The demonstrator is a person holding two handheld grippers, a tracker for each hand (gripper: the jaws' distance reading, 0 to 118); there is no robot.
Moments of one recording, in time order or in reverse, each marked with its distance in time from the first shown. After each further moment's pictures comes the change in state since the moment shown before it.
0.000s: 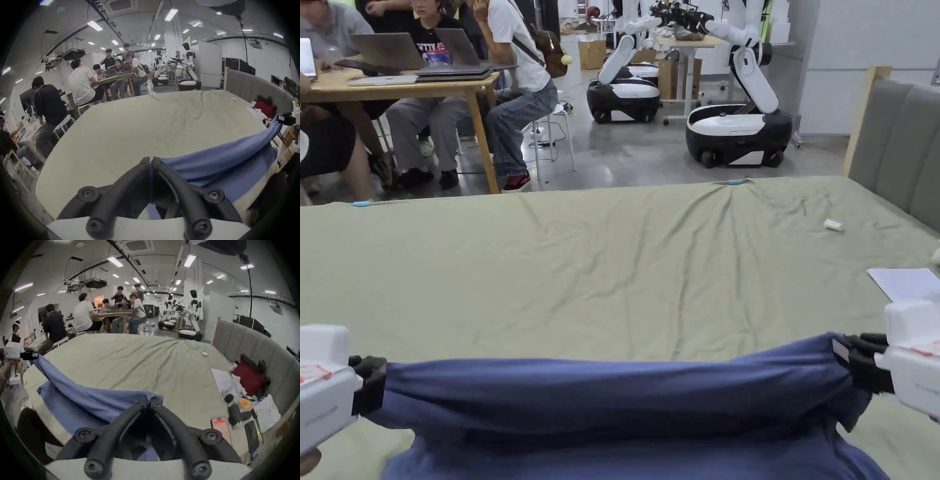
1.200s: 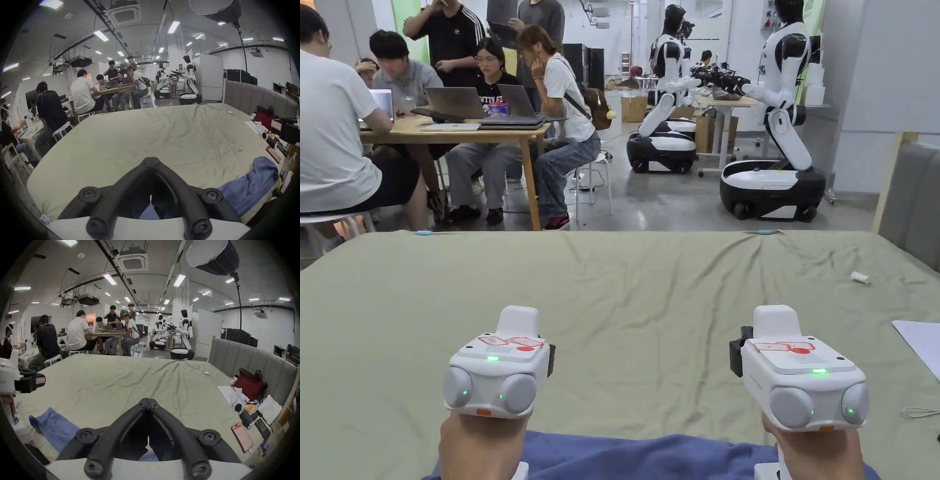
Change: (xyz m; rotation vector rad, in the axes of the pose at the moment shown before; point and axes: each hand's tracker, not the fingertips) left arm 0.107 0.026 -0.032 0.150 0.062 0.044; right arm -0.151 0.054 -0.044 0.230 -0.131 -0.058
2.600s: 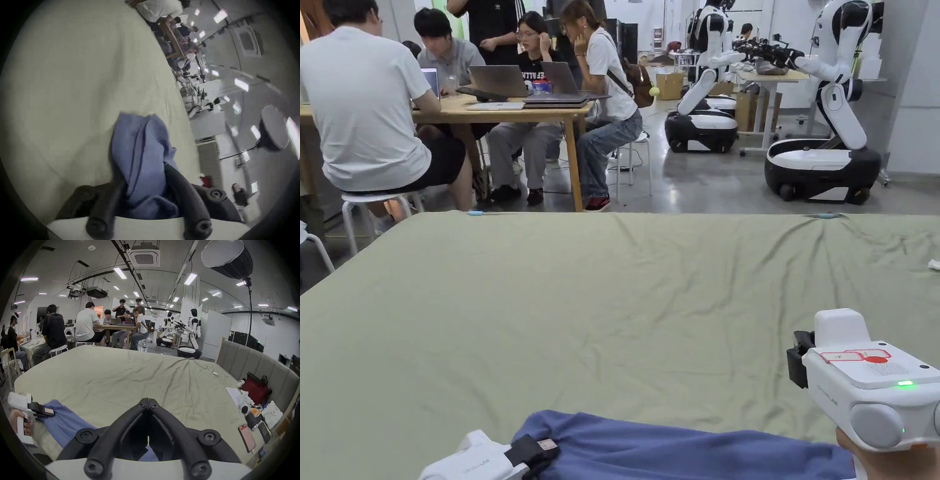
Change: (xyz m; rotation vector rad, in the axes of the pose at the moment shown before) left arm -0.120 -0.184 -0.063 -0.312 -0.272 1.041; right arm -0.052 -0.003 -0.012 -0.045 0.044 0.075
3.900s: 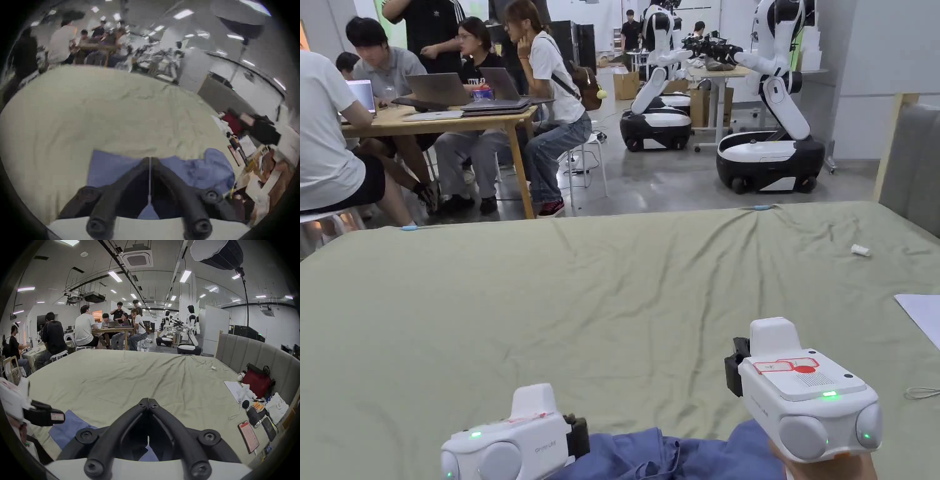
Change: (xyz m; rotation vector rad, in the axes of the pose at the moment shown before) left arm 0.189 -0.094 -0.006 -0.129 0.080 -0.684; right arm 0.076 -0.030 0.001 0.015 0.035 -0.068
